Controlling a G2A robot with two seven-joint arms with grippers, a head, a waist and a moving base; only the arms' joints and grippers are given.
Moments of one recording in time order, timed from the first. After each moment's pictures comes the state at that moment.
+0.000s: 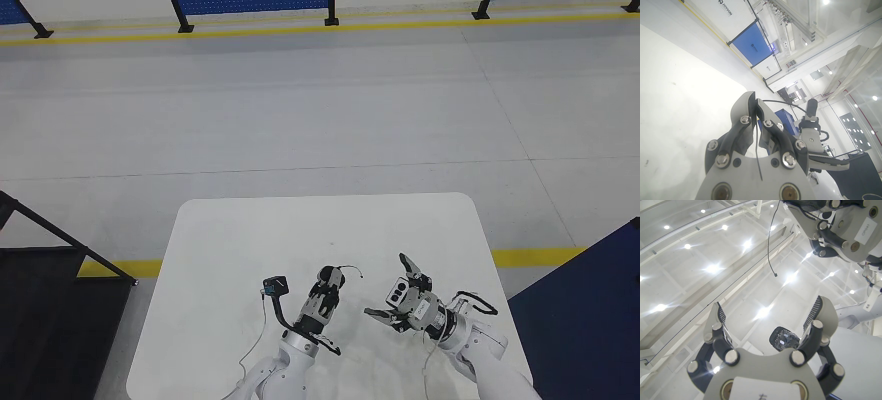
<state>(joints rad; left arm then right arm) 1.47 -1.35 -0.85 -1.57 0.46 -0.17 0.33 -1.57 -1.15 1.30 -1.55 1.44 0.51 0.97</state>
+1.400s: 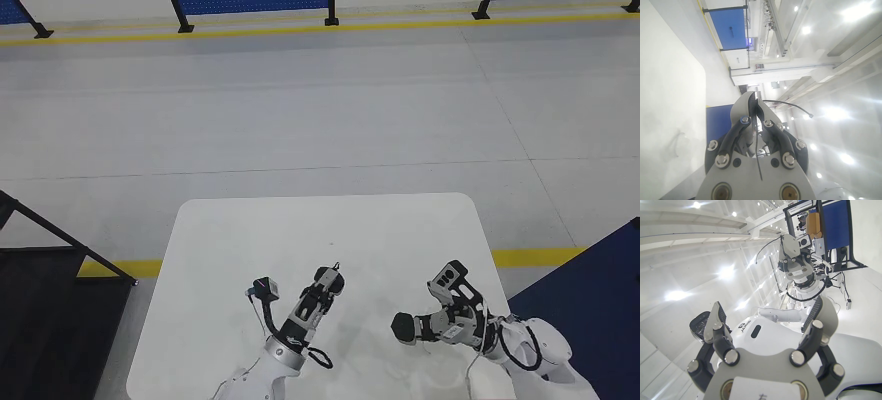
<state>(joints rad) 1.66 -1.34 -1.01 -1.86 -0.23 -0.31 -0.05 -1.70 -1.07 1.55 -1.73 0.86 0.08 1.23</state>
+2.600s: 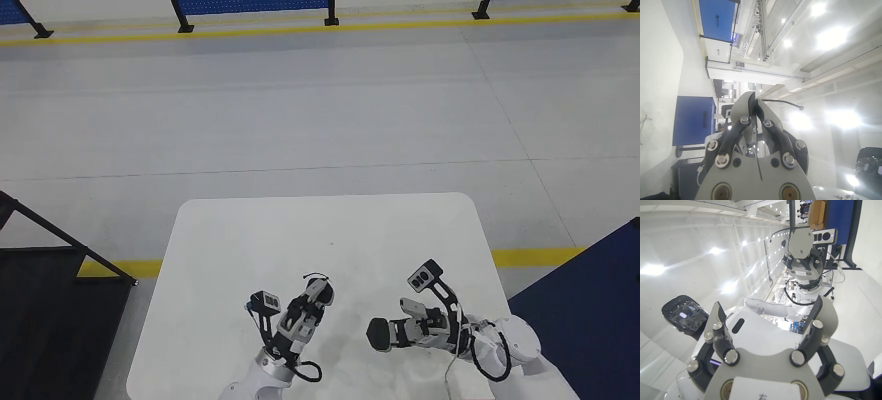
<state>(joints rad) 1.70 -1.33 -1.05 -1.79 -0.45 -0.42 -0.20 -1.60 -1.08 1.39 -1.69 0.81 -0.07 1.27</state>
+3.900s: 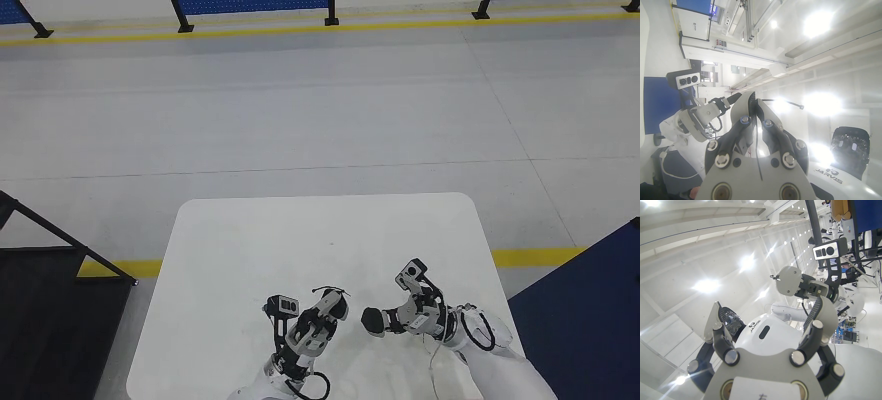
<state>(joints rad) 1.68 -1.34 -0.99 -1.76 -0.61 -0.53 -0.43 -1.47 -1.12 1.26 -1.45 1.01 0.00 1.26</state>
